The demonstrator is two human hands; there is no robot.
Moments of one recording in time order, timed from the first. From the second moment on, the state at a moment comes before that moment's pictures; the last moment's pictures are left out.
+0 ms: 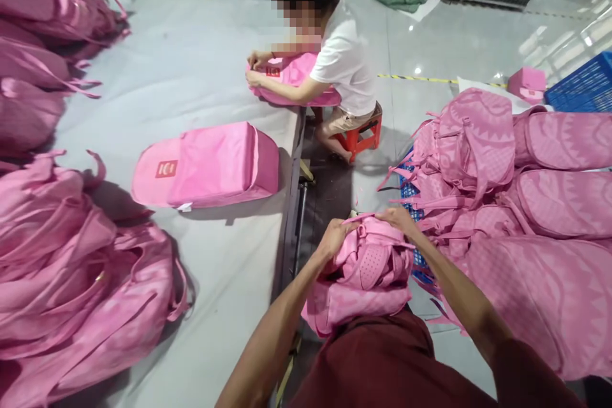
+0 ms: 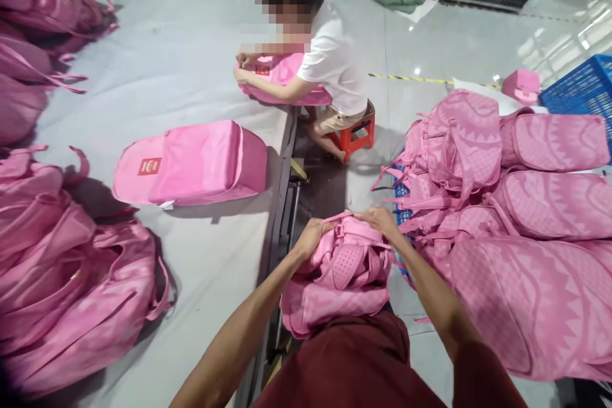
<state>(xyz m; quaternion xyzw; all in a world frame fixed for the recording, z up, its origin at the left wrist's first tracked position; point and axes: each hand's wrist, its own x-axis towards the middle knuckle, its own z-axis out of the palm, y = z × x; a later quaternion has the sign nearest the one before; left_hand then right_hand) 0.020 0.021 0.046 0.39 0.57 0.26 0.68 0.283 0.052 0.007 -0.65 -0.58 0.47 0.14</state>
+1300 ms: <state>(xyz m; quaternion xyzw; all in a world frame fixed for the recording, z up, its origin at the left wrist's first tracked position) -0.078 -0.013 0.011 0.32 0.61 0.37 0.62 0.238 -0.056 0.033 -0.76 -0.41 0.40 0.30</state>
